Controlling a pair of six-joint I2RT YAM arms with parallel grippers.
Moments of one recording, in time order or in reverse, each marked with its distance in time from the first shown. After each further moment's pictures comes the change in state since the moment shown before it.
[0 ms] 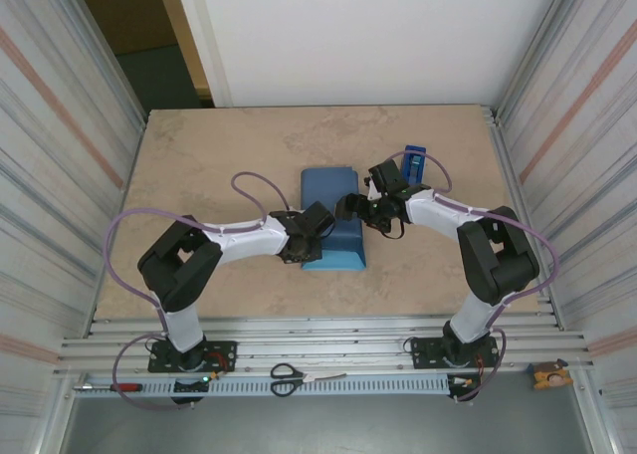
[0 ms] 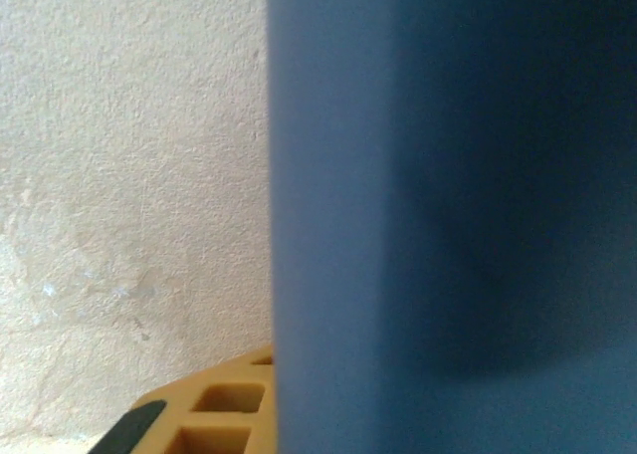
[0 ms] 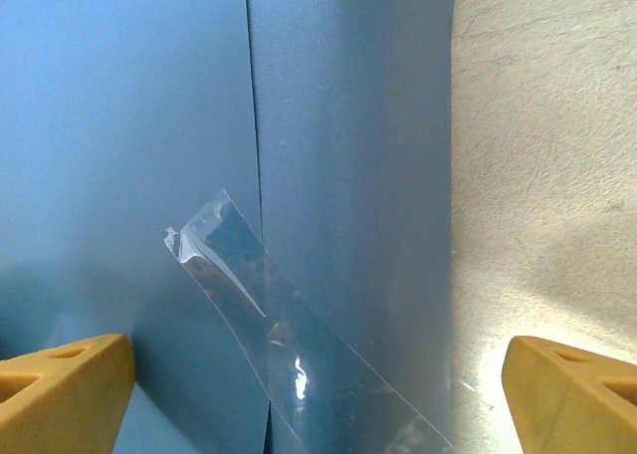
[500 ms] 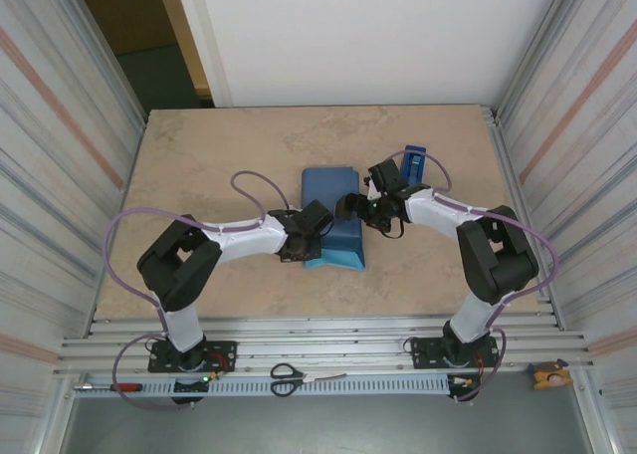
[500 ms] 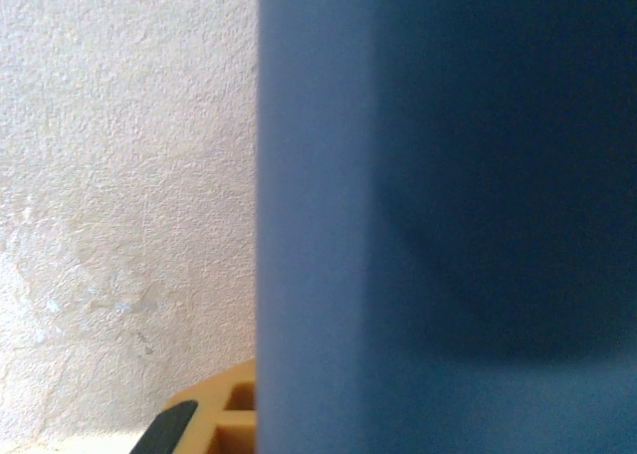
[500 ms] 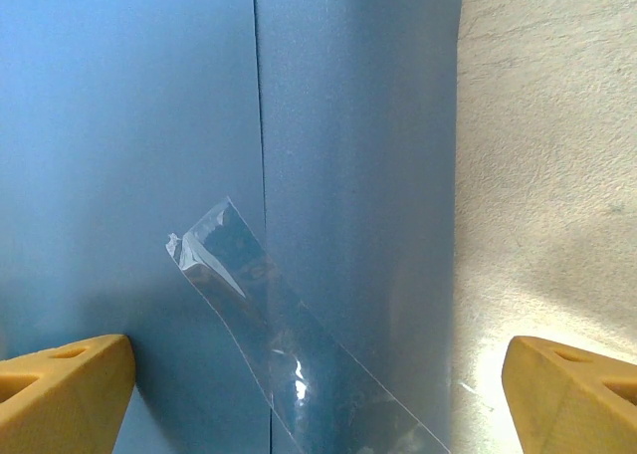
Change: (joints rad) left arm 0.013 0.000 0.000 0.007 0.018 0.028; right arm 0.000 0.006 0.008 -0.007 0.002 -0.002
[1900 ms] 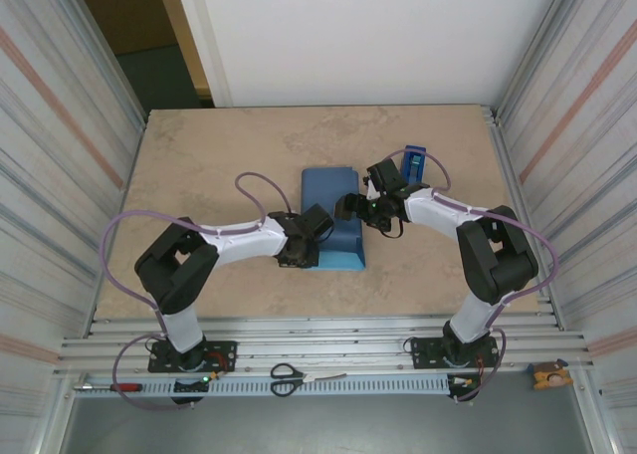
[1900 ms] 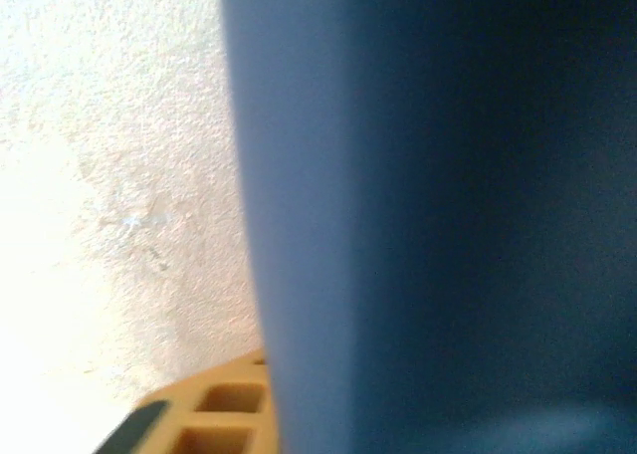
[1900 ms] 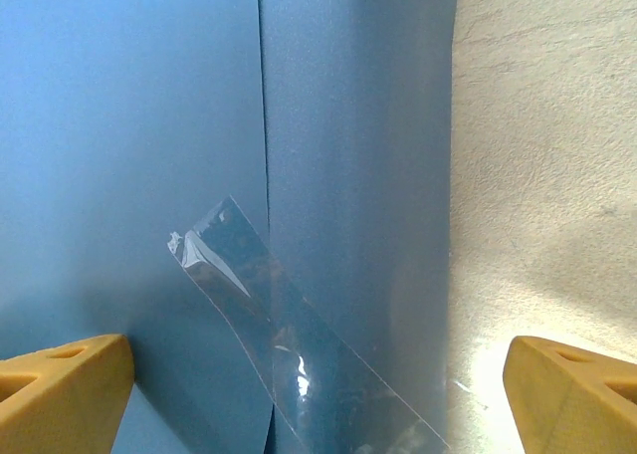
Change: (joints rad) left arm -0.027 -0.029 -0.011 -0.091 0.032 0.064; right arm 0.009 0.000 0.011 -0.018 0.020 -0.014
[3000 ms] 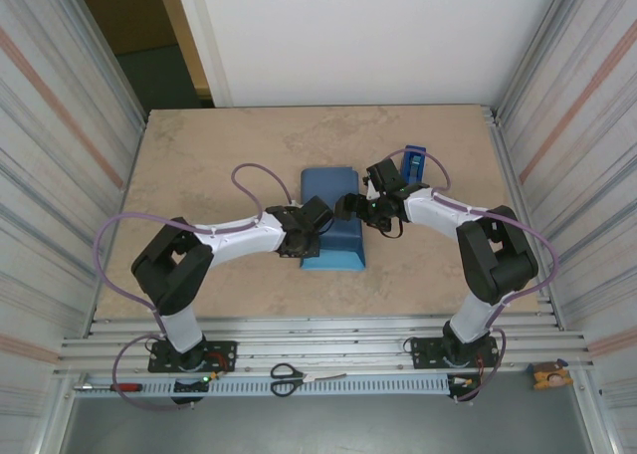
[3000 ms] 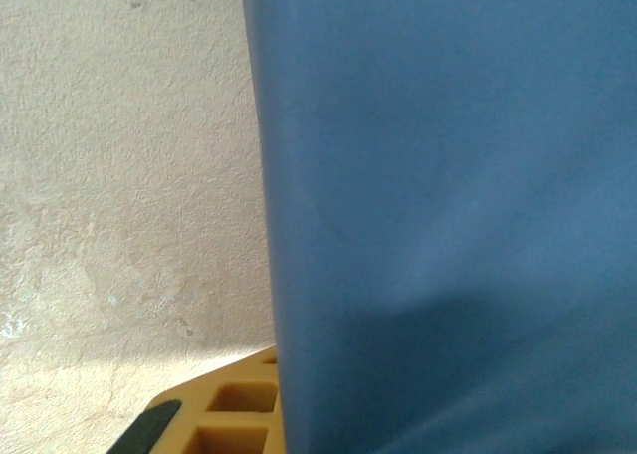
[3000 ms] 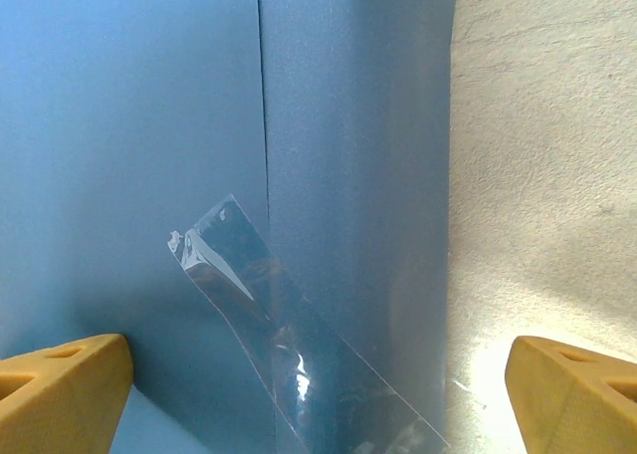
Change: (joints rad) left arm 0.021 -0.006 0.047 0.021 -0.071 0.023; right arm 0.001 0.000 0.002 -0.004 0.005 0.000
